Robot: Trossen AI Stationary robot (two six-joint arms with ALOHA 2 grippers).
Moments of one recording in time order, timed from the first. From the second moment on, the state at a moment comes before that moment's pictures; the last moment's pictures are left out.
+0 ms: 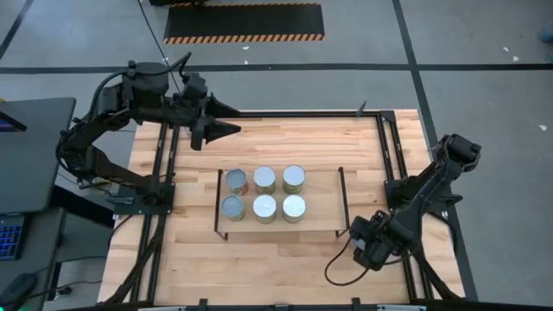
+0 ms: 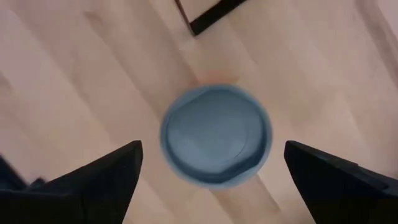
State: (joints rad) left arm 0.19 1.33 1.96 -0.88 0.16 -0.41; right arm 0.83 1.47 0.94 -0.95 0.12 1.45
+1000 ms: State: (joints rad) left arm 0.19 1.33 1.96 -0.88 0.15 -0.36; right arm 0.88 1.46 0.80 -0.78 0.09 1.22
